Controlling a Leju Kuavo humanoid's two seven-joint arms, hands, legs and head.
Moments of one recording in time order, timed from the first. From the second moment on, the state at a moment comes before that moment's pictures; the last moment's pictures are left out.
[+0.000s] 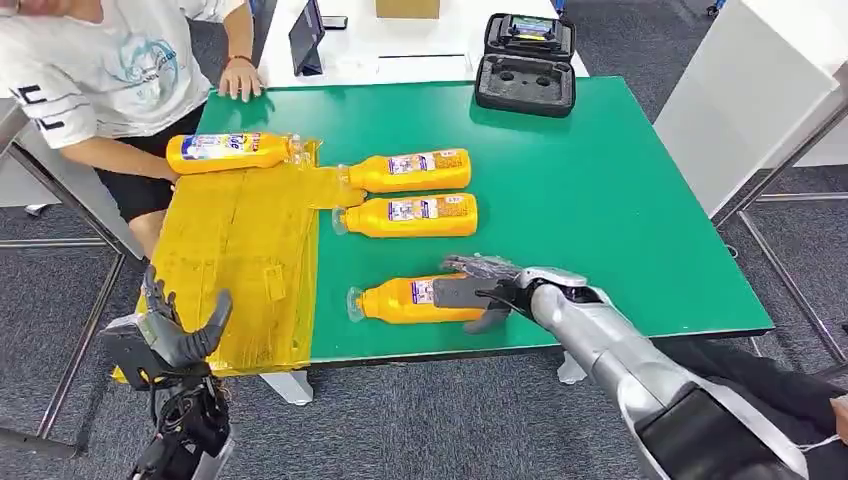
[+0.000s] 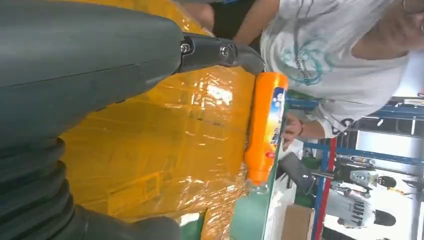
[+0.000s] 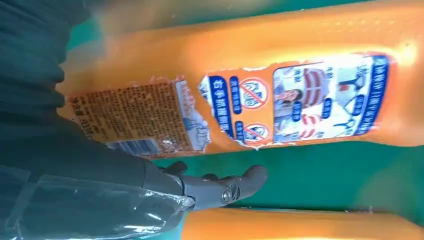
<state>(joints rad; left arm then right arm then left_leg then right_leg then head) -0.19 -0.03 -0.13 -1.05 0.17 0.60 -0.70 -0.79 -0.10 0.80 -0.56 0.40 0.34 -0.32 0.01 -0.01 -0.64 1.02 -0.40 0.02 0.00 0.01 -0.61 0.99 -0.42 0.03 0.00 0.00</state>
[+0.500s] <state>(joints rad) -0.19 -0.03 -0.13 -1.04 0.18 0.61 -0.70 -0.81 -0.09 0.82 -0.52 0.42 0.30 -0.31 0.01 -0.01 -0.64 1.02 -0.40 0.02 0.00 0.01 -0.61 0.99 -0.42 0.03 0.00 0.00</state>
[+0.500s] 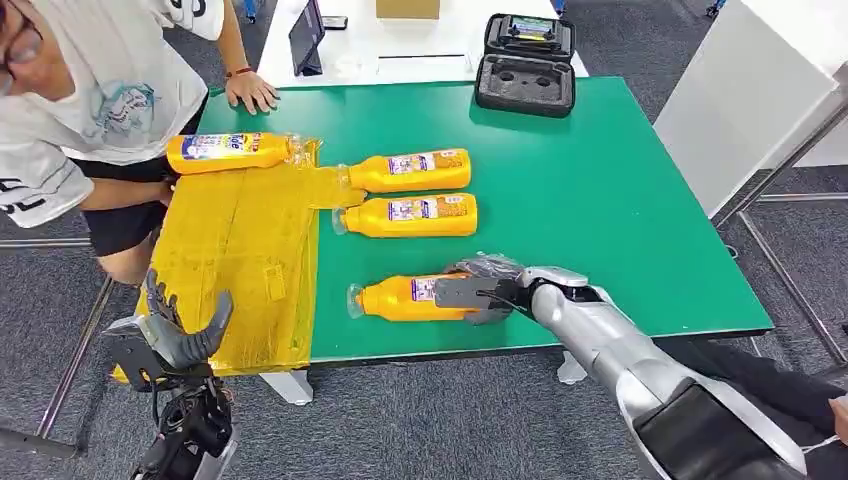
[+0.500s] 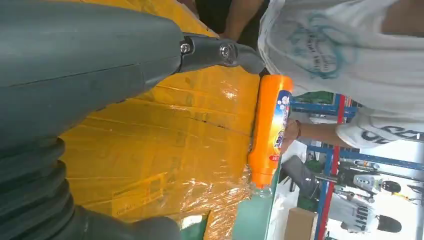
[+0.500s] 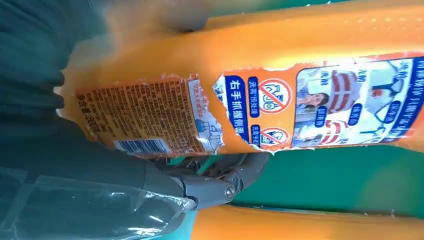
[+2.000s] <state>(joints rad) -0.10 -0.04 -0.19 -1.23 0.32 0.42 -0.62 -0.51 -0.02 0.57 -0.88 0.20 -0.14 -0.70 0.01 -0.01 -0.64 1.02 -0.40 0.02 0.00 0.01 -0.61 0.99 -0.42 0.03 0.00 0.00</state>
